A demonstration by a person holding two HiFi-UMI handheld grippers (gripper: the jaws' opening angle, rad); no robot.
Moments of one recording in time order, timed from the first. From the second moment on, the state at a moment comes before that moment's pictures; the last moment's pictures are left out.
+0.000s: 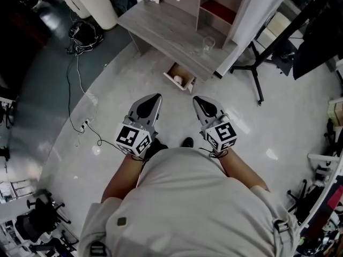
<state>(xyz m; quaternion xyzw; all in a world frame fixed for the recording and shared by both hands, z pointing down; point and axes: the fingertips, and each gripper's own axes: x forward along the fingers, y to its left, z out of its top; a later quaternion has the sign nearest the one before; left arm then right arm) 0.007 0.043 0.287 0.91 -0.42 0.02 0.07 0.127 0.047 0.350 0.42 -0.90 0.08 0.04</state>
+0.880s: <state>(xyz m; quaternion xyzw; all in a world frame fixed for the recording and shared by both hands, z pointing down) 0.017 -0.107 0.308 0.96 -0.28 0.03 0.08 0.152 -0.062 0.372 0.55 -0.82 0.12 0.04</state>
